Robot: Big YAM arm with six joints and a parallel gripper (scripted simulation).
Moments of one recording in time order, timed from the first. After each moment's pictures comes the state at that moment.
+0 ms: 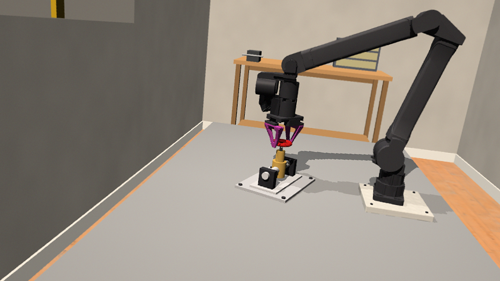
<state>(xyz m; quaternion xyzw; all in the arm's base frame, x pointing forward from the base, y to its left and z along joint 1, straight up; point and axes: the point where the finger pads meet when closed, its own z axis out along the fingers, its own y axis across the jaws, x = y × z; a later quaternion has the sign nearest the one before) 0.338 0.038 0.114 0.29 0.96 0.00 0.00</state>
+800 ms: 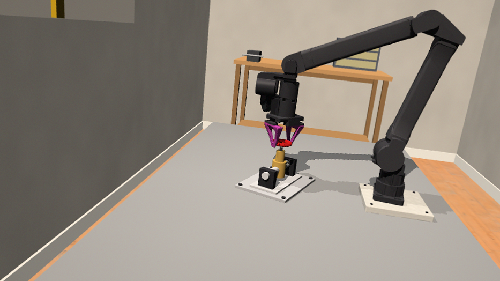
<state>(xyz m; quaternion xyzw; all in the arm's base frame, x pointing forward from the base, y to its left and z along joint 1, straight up) 0.338 0.038 0.114 0.31 0.95 0.00 0.00</state>
